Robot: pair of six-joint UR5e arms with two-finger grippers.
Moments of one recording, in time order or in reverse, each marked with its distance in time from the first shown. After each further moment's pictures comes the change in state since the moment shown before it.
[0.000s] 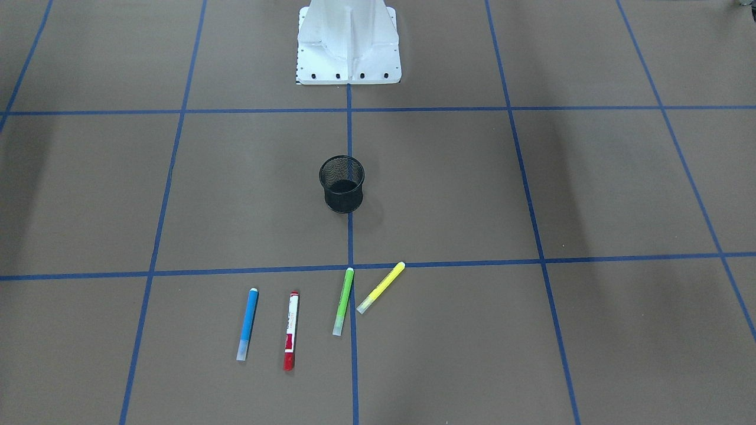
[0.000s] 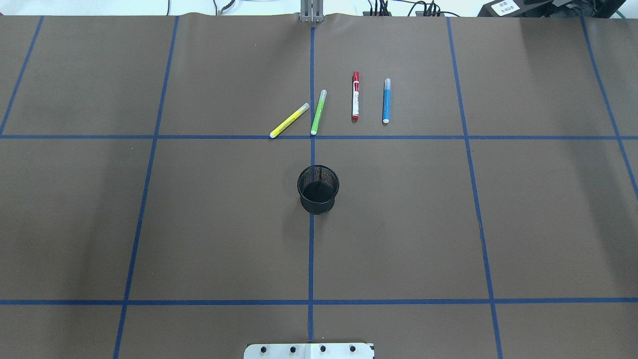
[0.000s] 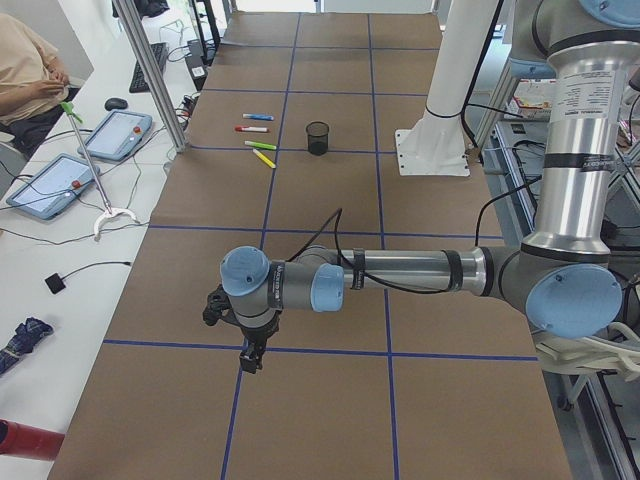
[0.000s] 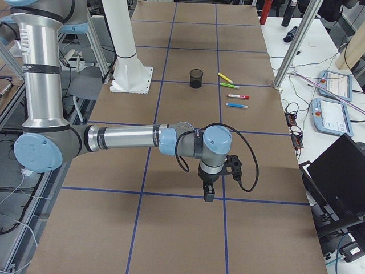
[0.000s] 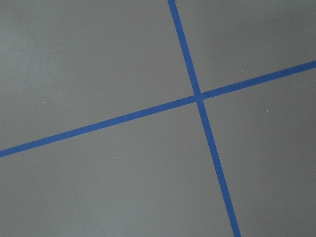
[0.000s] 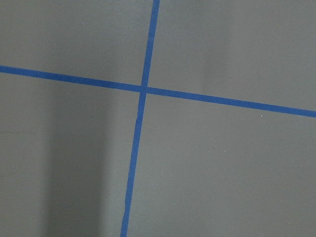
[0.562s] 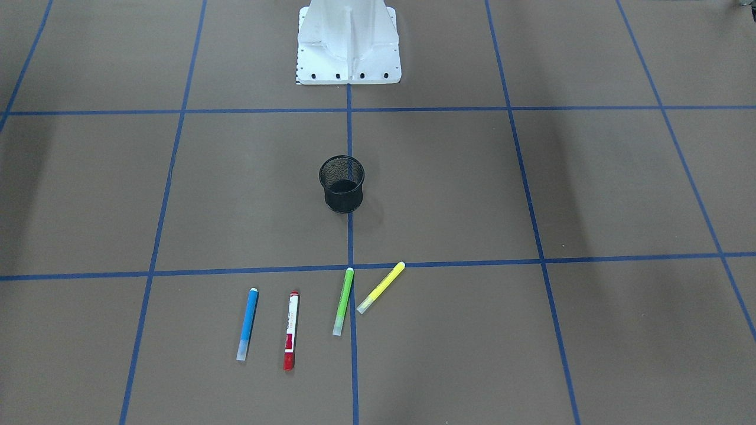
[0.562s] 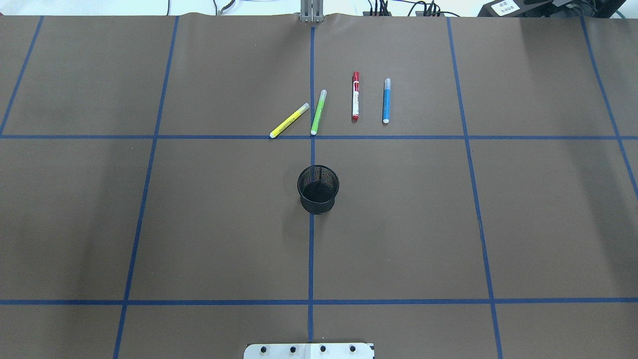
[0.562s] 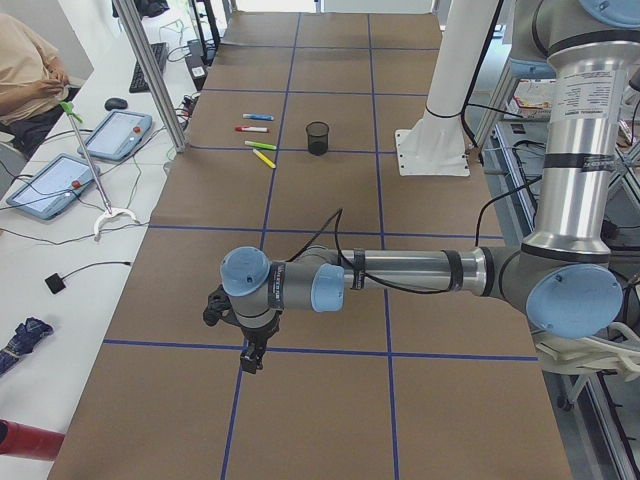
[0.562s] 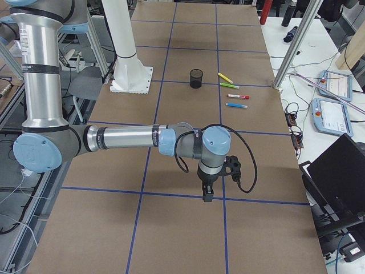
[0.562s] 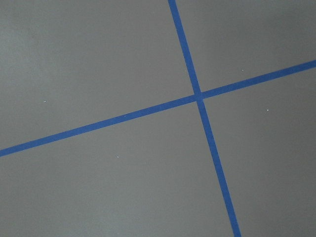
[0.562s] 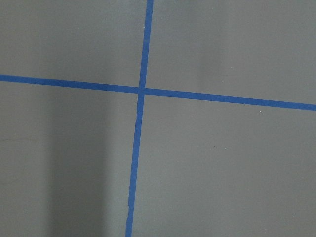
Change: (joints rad) left arm 0.000 0.002 0.000 0.000 0.000 0.000; right arm 0.000 -0.008 -0.002 0.000 0.003 0.007
